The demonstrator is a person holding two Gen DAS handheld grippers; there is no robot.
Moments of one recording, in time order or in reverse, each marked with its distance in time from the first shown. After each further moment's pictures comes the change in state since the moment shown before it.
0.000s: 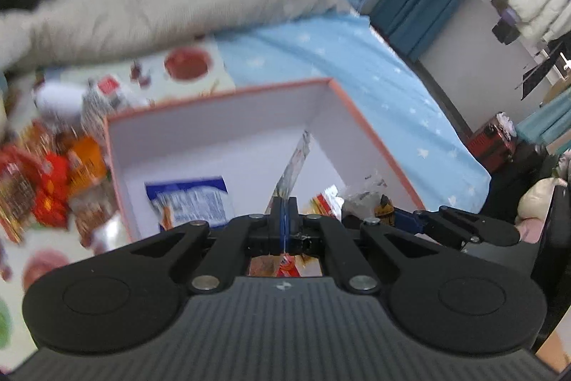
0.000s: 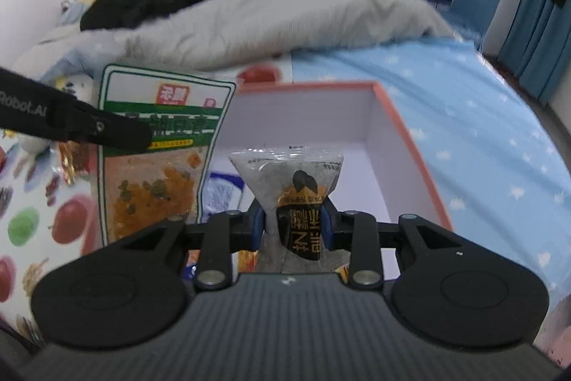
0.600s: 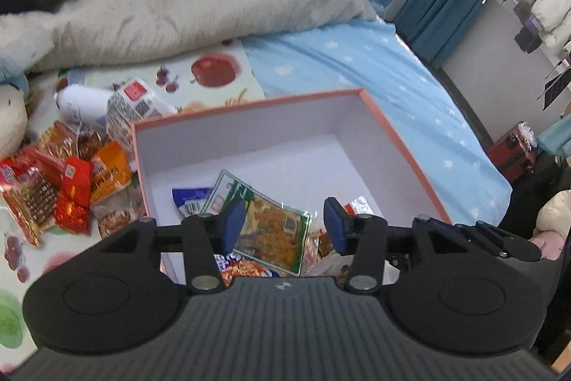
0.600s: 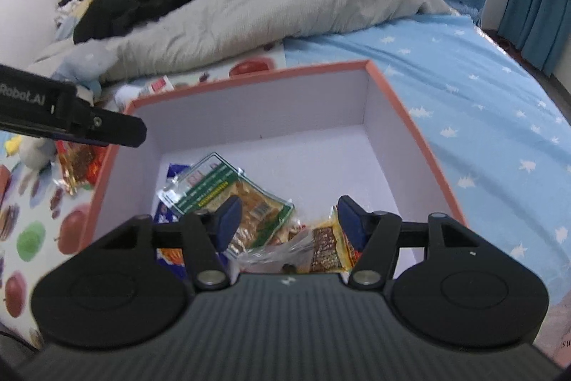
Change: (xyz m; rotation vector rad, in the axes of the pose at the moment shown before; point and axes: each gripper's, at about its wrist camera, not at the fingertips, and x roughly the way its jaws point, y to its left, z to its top) left arm -0.012 0.014 0.006 -0.011 -0.047 0.078; right arm -0.007 -0.013 0.002 0.081 -0.031 0.027
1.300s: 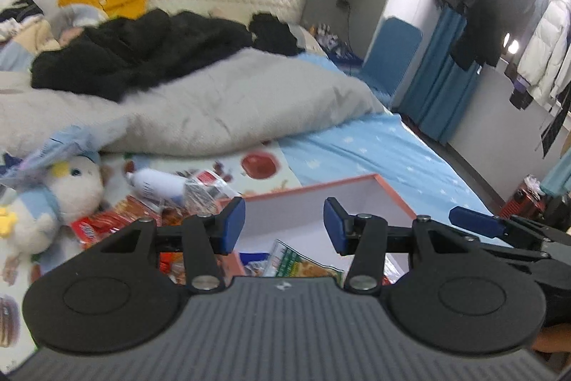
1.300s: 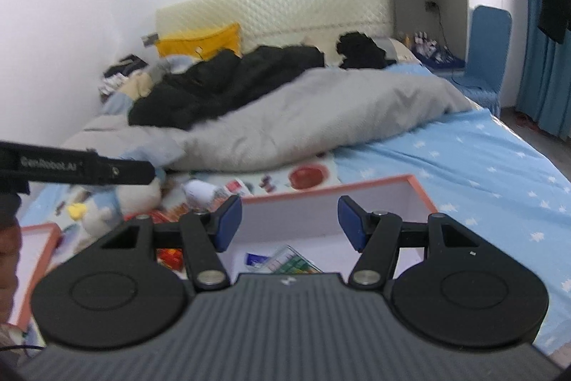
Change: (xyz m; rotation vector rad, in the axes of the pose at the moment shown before) left arm -0.141 0.040 -0.038 0.035 -0.351 0.068; right arm -0.094 0.062 0.020 -0.024 -0.319 0.114
